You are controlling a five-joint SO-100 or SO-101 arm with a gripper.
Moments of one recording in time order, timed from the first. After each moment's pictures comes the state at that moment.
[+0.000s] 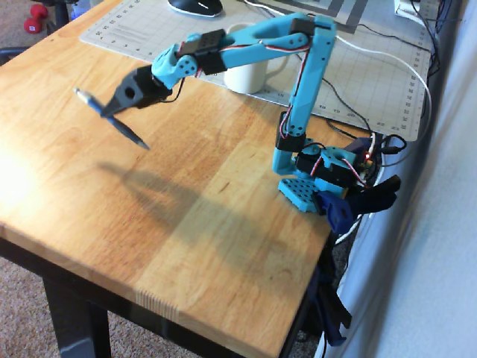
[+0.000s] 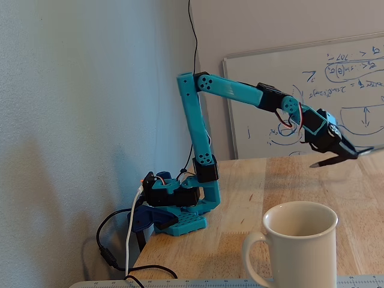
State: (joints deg) arm -12.3 96.2 124.3 11.2 111.3
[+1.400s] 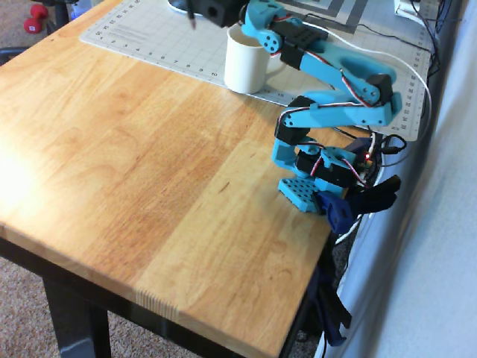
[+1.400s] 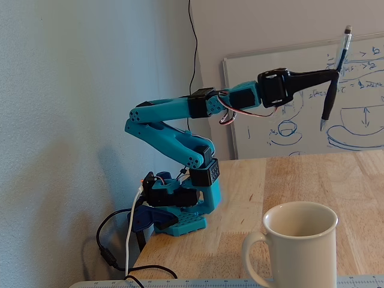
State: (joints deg) arm 17.1 152.3 152.1 -11.1 77.1
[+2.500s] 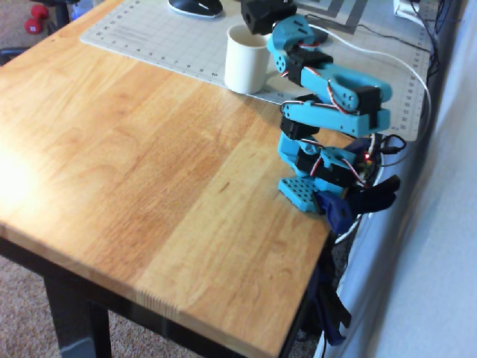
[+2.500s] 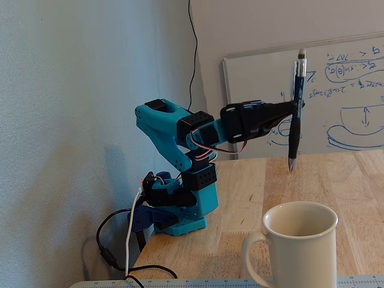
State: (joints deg) arm 41.4 153.6 172.1 -38.4 75.0
